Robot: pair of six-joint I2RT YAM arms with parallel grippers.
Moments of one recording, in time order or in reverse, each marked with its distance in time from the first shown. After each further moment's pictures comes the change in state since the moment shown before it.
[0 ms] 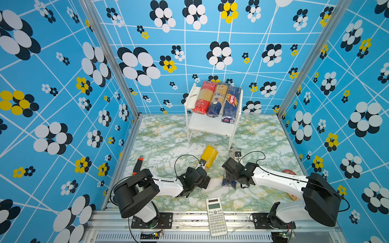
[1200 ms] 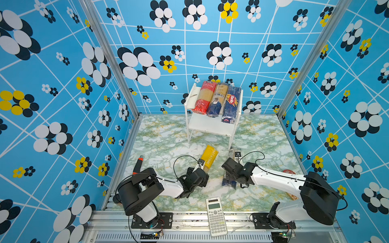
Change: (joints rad) left arm -0.004 0.043 -0.045 0.149 -0.053 -0.040; right arm -0.004 0.024 0.000 0.000 0.000 0.000
